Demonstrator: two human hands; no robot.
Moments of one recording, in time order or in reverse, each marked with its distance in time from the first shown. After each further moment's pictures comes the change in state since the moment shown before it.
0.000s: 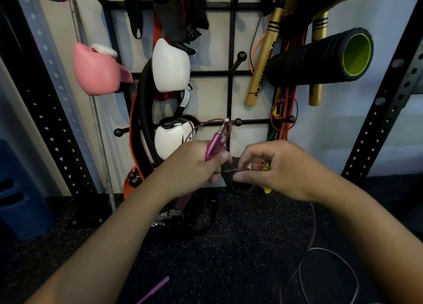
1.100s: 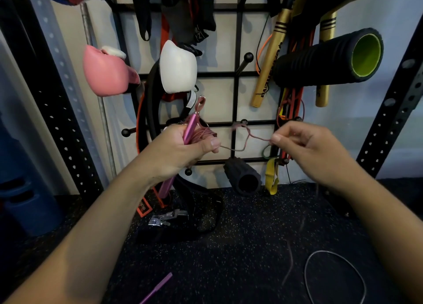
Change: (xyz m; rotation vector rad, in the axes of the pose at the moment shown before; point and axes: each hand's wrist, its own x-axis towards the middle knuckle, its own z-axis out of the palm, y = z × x) left_hand -0.006 -0.003 -0.039 -0.312 0.043 -0.015; right_hand 0.003 0.028 -0.016 0.054 0.367 -0.036
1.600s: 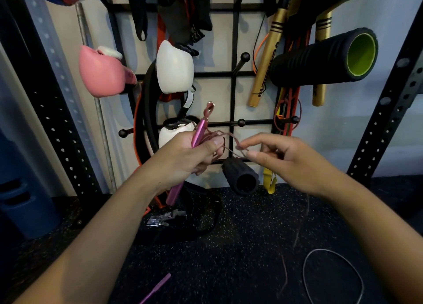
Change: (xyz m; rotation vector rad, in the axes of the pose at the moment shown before) left_hand 0.003 -0.005 0.019 -0.103 -0.067 -0.013; right_hand -0.002 -0.004 0.017 0.035 -0.251 -0.077
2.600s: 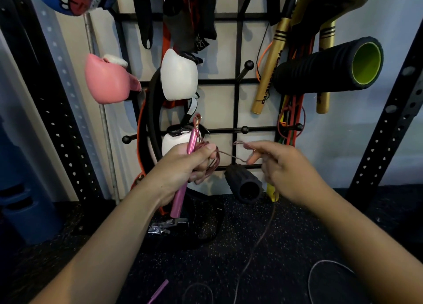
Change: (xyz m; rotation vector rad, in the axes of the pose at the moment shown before) left_hand 0.010 -0.024 -0.003 -0.278 0.150 -0.094; right_hand 0.023 0.013 0.026 0.019 0.170 0.097
